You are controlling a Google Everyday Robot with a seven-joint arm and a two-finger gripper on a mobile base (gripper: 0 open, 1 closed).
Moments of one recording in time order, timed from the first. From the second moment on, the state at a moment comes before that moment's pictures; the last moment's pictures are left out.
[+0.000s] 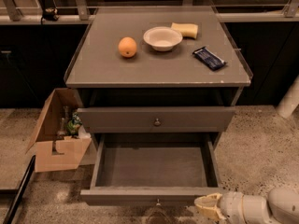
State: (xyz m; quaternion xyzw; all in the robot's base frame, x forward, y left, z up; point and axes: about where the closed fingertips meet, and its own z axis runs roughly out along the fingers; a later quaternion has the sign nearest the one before) arm 0.368 -0.174 0.468 -0.36 0.80 0.36 0.32
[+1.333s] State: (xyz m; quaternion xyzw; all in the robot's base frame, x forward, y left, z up) arm 0.381 -0.186 0.397 -0.29 0.80 0.40 0.34
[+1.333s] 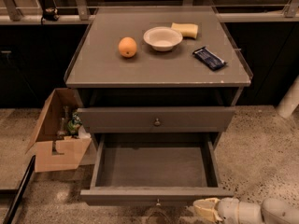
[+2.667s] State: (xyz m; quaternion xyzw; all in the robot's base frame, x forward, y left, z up) arm 0.411 -0.185 0.388 -0.28 0.80 0.39 0.37
